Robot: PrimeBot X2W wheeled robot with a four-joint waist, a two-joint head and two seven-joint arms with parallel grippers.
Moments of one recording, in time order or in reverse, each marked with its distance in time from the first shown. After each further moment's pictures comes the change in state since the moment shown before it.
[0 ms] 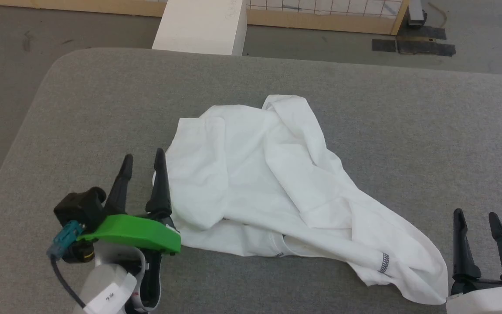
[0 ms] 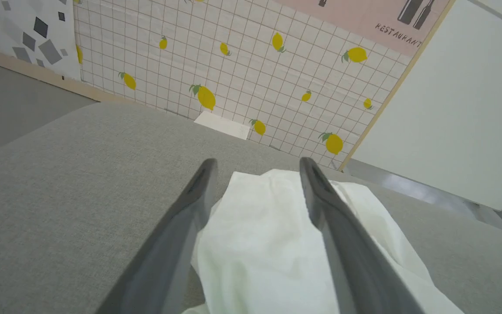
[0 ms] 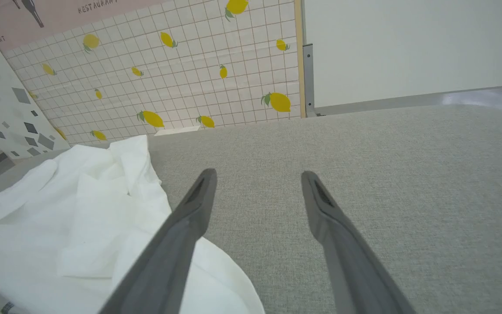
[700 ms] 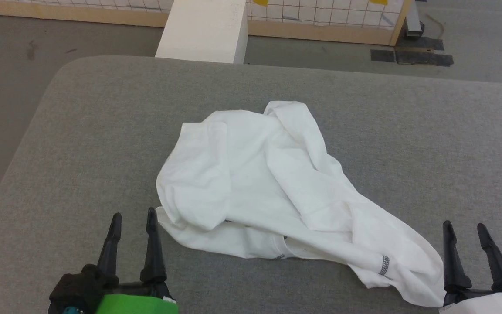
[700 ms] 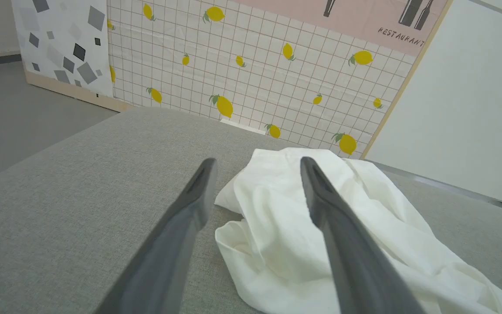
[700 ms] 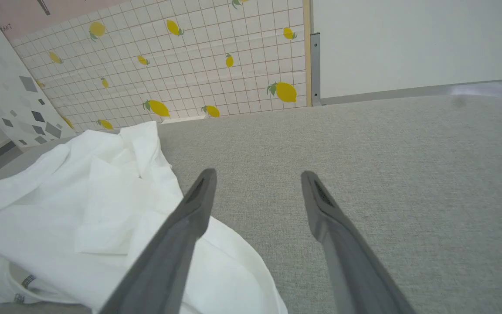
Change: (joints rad) left arm 0.310 -0.045 0.038 -0.181 0.138 -0.030 -0.143; right arm 0.037 0.000 0.023 0.000 -0.002 0.000 0.022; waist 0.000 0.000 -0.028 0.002
